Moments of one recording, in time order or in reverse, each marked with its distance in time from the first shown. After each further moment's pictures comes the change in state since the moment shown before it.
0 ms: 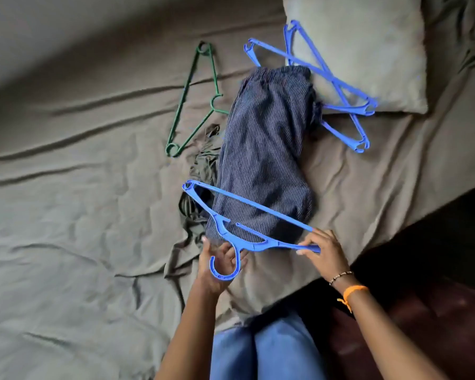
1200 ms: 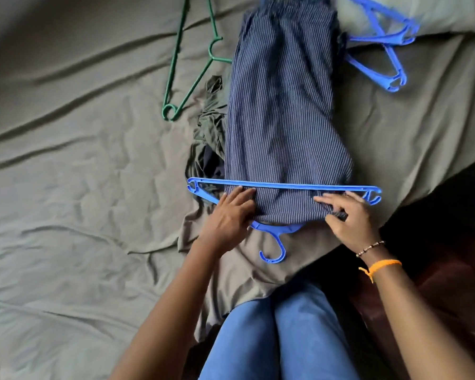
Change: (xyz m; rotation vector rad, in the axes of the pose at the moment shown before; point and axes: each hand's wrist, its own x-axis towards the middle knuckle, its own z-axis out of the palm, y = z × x) left_hand 0.017 0.032 -0.016 2.083 -0.292 0.946; right_hand -0.014 -0.021 0.017 0.198 0.066 0.084
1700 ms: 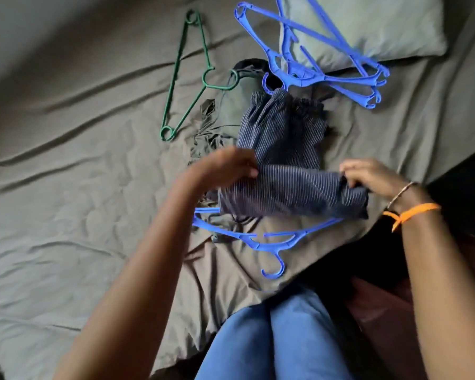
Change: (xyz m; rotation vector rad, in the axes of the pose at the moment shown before) left_hand 0.058 0.069 -0.161 -0.094 -0.214 -0.035; right_hand 0.078 -0.069 -0.097 0.055 -0.367 0.295
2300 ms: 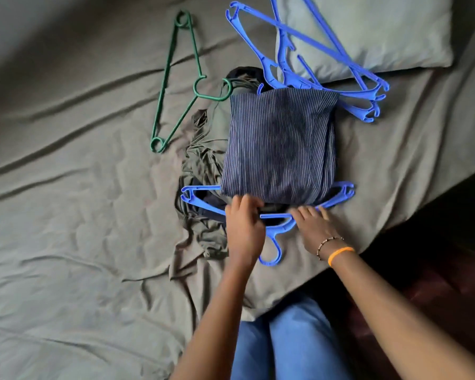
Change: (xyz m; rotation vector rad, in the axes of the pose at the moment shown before) left_hand 0.035 0.002 0.141 -0.353 0.769 -0.263; right_hand 0.045 0.091 0.102 -0.977 -0.024 -0.105
